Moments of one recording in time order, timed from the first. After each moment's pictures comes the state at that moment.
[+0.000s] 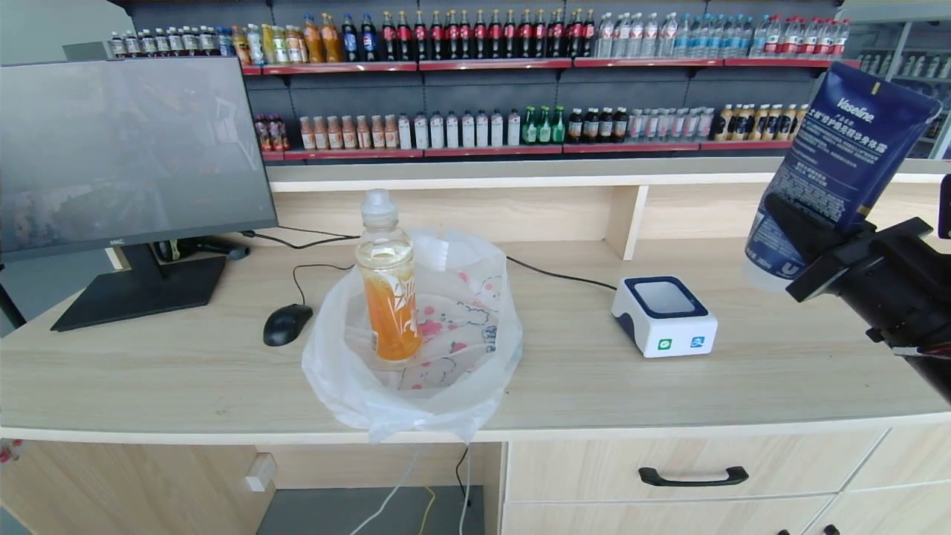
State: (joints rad) left arm 0.00 0.00 0.00 0.00 0.00 0.00; right arm 0.12 1.58 -0.43 -1.56 0.21 -0.12
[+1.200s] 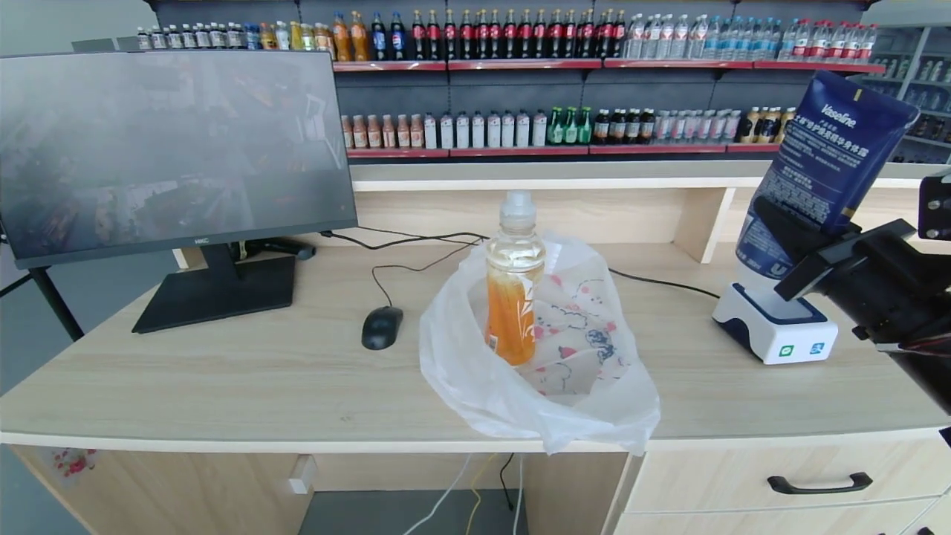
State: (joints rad) left arm 0.00 0.00 0.00 0.00 0.00 0.00; right arm 0.13 1.63 -0.46 -1.57 0.21 -0.12
